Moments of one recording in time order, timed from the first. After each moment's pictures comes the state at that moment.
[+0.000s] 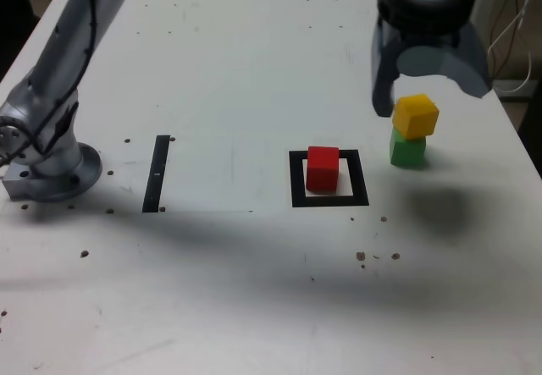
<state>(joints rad) -0.13 2.24 -2.23 1.57 0.22 -0.01</state>
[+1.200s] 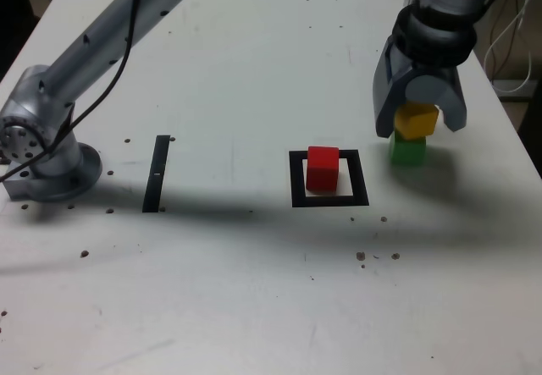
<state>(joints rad) -0.01 2.42 -2.32 1.59 0.16 0.06</state>
